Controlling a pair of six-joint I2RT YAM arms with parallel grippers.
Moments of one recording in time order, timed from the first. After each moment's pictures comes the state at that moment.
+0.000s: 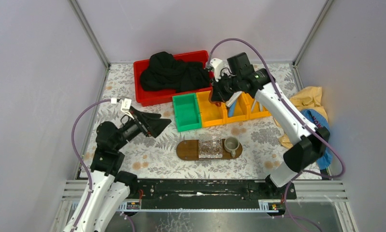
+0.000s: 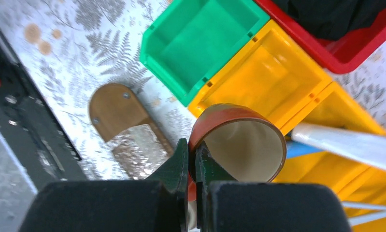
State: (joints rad) left arm -0.23 0.52 0.56 -0.02 0.59 -0.63; right arm 0.52 1.66 1.72 -0.91 -0.41 -0.30
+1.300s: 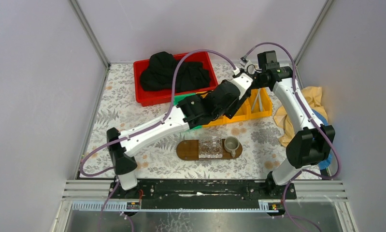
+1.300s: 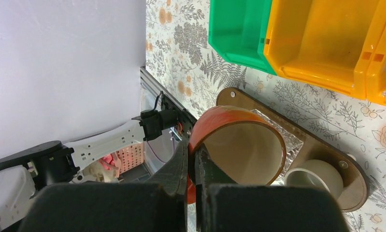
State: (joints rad) left arm -1.08 1.76 1.87 -0.67 -0.38 -0.10; right arm 0.19 1.63 1.59 -0.91 -0.86 0.45
